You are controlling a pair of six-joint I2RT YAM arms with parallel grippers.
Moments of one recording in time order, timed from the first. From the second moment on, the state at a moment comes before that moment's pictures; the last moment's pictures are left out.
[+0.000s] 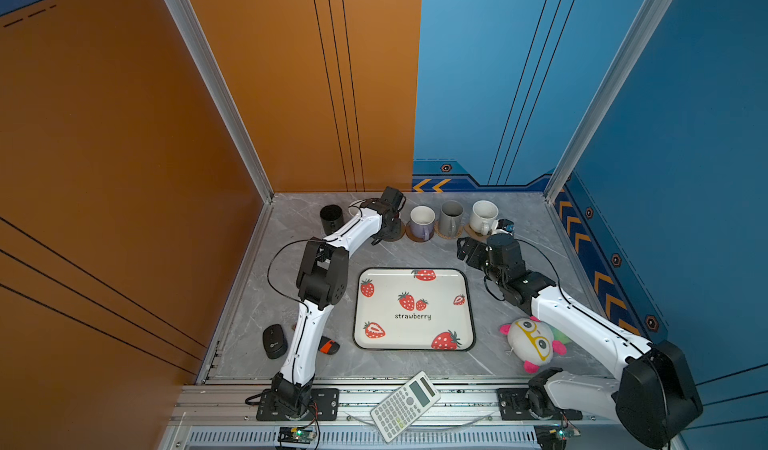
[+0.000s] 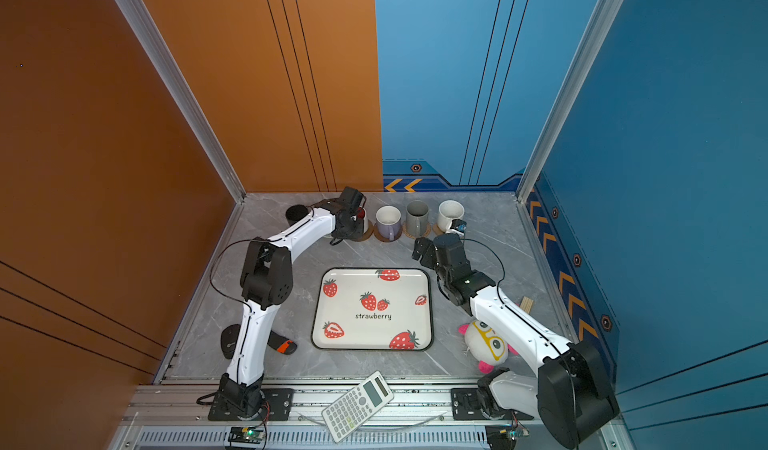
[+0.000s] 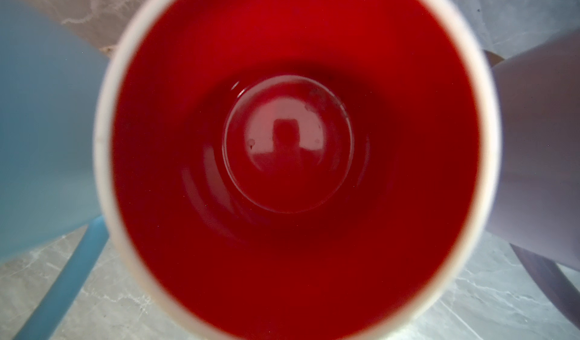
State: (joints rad) left arm -0.44 2.32 2.02 -0.81 -0.13 -0.37; right arm 0.45 1.23 0.79 -0.09 0.22 0.68
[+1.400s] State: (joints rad) left arm -0.51 1.76 1.63 -0.69 -0.14 -0.36; right arm 0.45 1.05 0.76 -0.16 0.22 0.68
